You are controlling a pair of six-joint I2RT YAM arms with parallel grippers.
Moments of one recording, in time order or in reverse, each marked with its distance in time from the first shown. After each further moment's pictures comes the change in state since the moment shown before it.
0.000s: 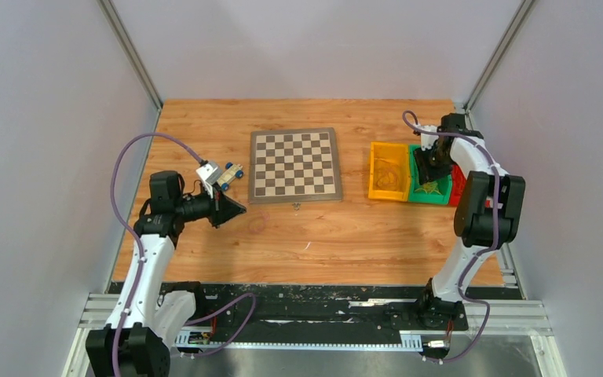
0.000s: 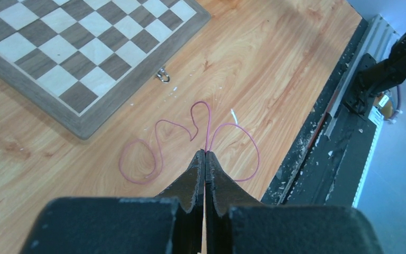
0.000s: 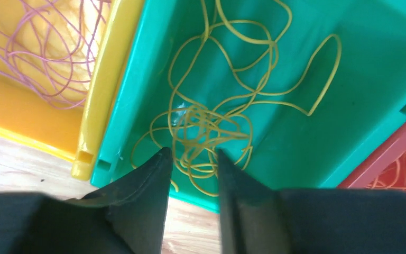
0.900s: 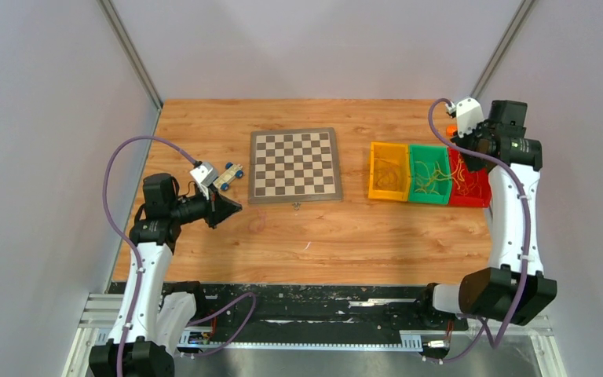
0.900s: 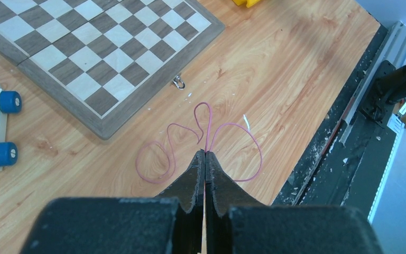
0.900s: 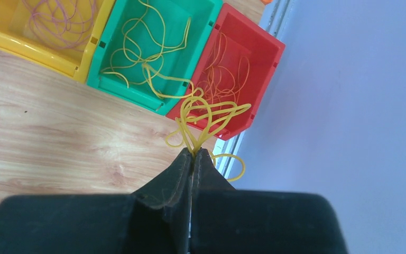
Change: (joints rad) left arm 0.023 -0.067 0.001 -0.007 -0.022 0.005; right arm -0.059 -0.566 0.082 -0.254 0.085 -0.202
